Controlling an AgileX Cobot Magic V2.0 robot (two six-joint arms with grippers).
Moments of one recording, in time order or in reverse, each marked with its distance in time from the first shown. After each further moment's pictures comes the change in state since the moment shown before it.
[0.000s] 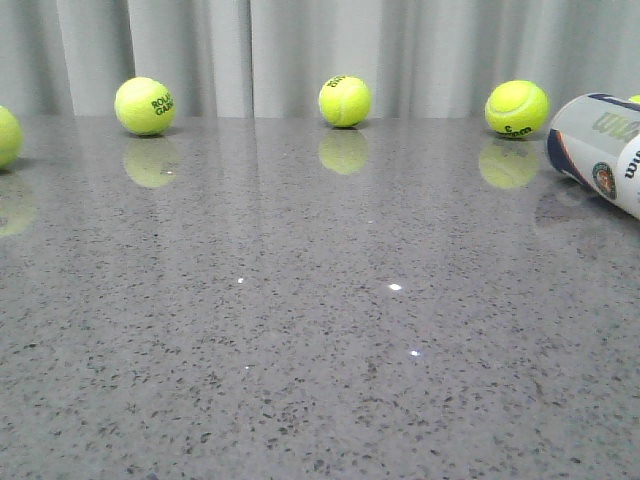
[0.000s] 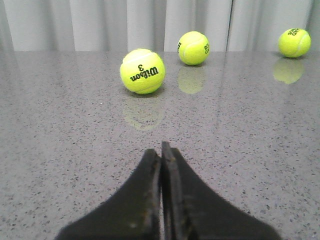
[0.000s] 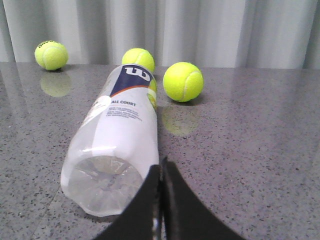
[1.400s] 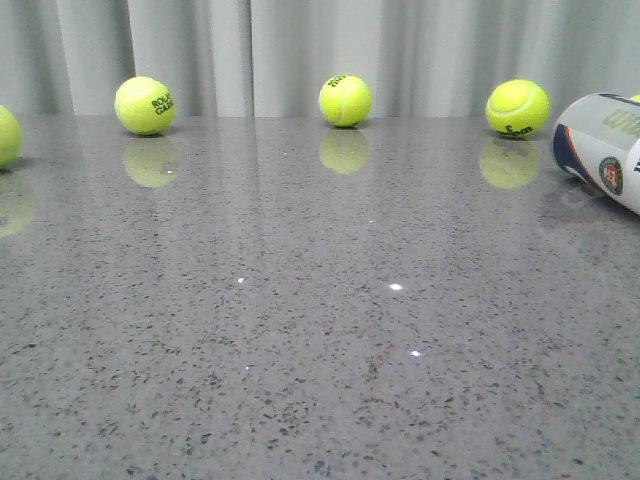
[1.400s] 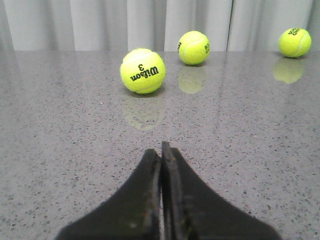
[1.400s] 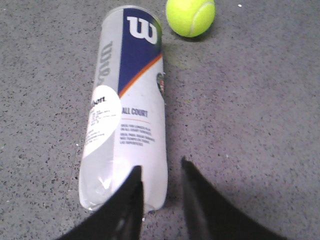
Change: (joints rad) left arm 0.000 0.000 0.000 0.000 0.000 0.000; right arm 0.053 0.703 -0.723 0.022 0.609 -0.030
